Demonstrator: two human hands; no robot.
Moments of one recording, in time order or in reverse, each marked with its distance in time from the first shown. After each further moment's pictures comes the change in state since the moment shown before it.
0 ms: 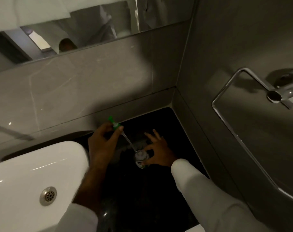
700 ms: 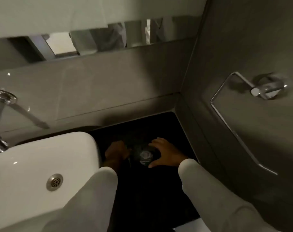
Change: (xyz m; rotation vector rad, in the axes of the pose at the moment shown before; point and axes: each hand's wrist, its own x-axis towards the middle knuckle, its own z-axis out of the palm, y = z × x) left_hand -0.025 -0.044 0.021 0.625 -0.650 -0.249; right_hand -0.046 -0.021 -0.017 -0.125 -0.134 0.020
